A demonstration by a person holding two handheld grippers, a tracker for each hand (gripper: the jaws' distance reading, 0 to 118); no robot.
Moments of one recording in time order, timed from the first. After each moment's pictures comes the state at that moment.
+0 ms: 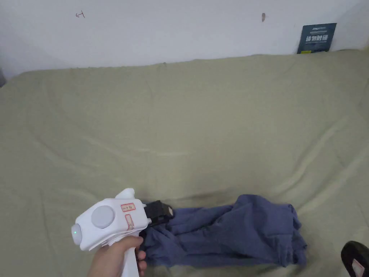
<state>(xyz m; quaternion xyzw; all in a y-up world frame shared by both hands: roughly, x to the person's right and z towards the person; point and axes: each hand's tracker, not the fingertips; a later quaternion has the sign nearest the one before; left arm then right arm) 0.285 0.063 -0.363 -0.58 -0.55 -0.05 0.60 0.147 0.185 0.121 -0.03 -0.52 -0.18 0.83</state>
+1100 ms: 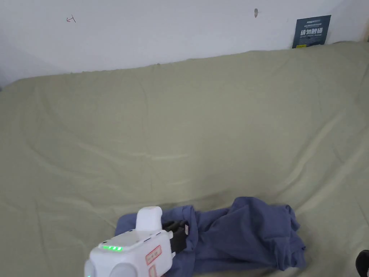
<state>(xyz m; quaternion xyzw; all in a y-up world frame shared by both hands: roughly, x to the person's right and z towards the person) 0.231 0.104 -0.274 -0.35 -0.70 -0.12 0.61 0.158 0.174 0.141 -0.06 -0.53 -0.18 0.82</state>
